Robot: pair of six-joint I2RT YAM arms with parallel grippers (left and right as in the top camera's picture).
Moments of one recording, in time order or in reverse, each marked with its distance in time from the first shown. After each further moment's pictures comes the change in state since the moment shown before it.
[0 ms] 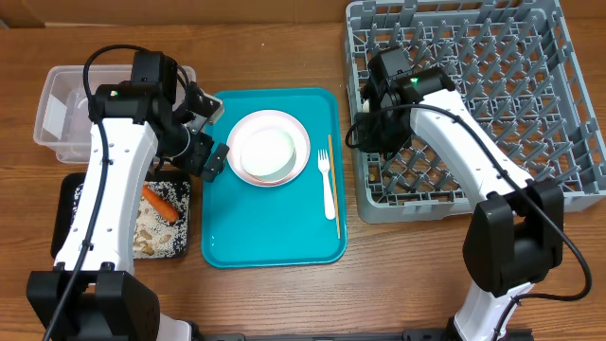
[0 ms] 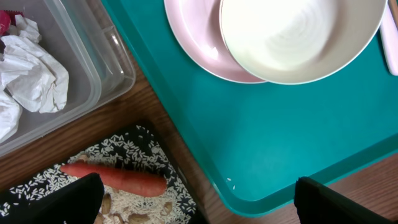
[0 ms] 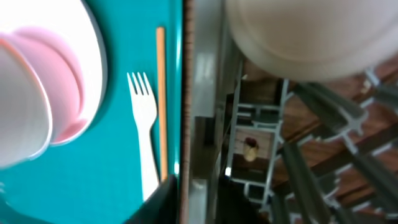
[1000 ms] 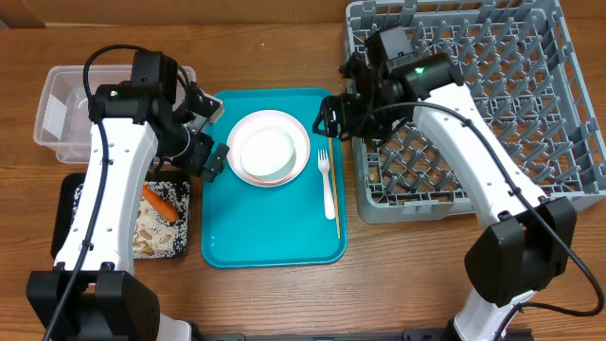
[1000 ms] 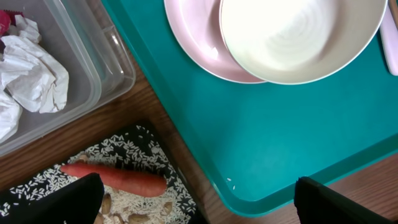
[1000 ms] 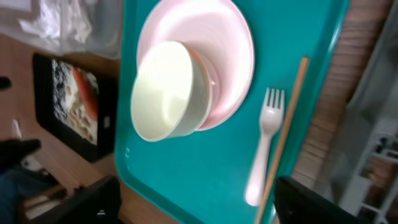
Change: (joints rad) left arm 0.000 0.000 0.000 0.000 0.000 0.000; right arm 0.045 -0.043 0.143 0.002 -0.296 -0.003
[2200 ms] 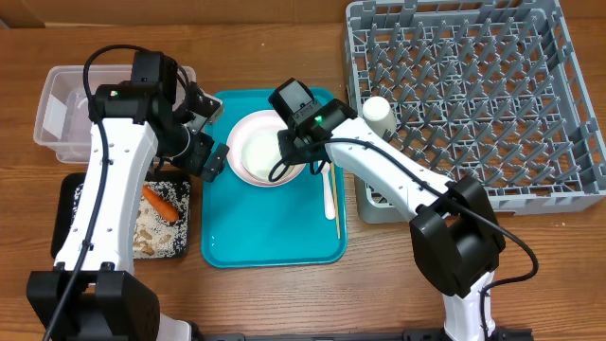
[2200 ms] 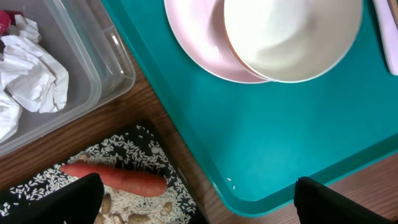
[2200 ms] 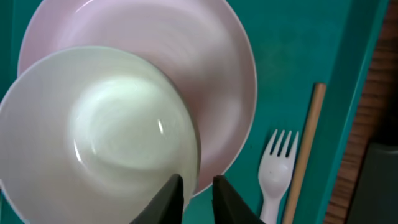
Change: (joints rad) left arm 0.000 0.000 0.000 0.000 0.000 0.000; right arm 0.299 0.175 -0.069 0.229 0.535 0.197
